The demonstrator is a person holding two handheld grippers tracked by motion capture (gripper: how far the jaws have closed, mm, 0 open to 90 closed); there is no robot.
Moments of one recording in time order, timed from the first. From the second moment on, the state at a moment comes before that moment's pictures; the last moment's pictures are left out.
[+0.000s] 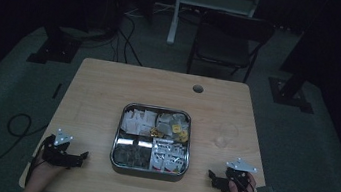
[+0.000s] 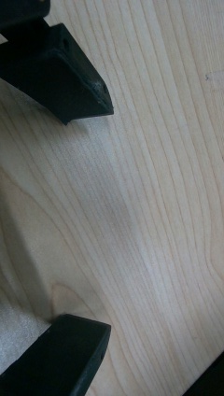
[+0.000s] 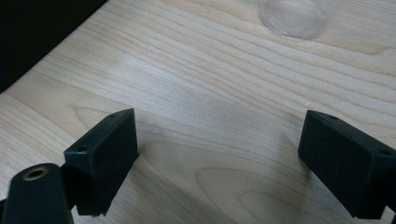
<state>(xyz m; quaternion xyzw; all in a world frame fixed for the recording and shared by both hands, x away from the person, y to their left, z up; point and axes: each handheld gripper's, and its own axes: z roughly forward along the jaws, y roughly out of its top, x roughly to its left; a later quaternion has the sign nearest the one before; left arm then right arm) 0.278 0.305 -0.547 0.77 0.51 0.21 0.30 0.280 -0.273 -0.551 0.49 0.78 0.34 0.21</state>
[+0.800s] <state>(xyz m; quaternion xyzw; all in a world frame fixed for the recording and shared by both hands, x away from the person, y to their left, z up) 0.277 0.306 -0.540 0.80 0.48 0.18 0.31 0.280 -0.273 -0.551 0.49 0.78 0.34 0.20</state>
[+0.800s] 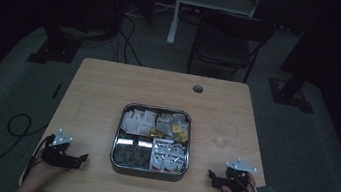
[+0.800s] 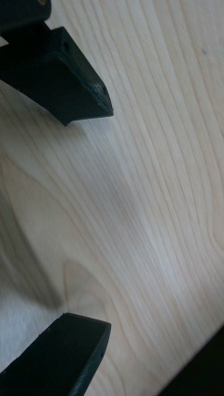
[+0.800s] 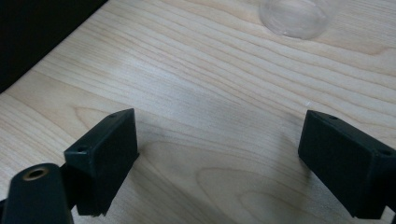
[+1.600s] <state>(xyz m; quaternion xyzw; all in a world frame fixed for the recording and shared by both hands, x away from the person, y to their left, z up) 0.290 0.255 -0.485 0.82 0.38 0.18 0.39 0.280 -0.273 -0.551 0.49 0.78 0.34 0.20</state>
